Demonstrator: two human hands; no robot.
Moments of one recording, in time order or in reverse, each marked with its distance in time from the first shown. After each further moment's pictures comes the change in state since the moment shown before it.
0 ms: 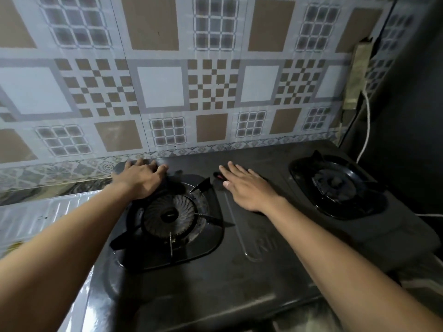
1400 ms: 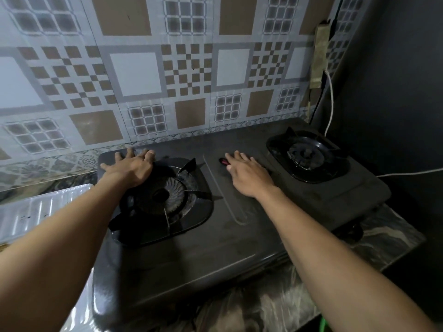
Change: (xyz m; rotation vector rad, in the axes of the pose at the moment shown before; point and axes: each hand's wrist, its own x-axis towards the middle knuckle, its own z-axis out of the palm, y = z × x) left_hand -0.038 0.033 -0.010 -0.081 0.004 -0.130; right_hand -0.052 -0.002 0.008 0.083 0.172 0.234
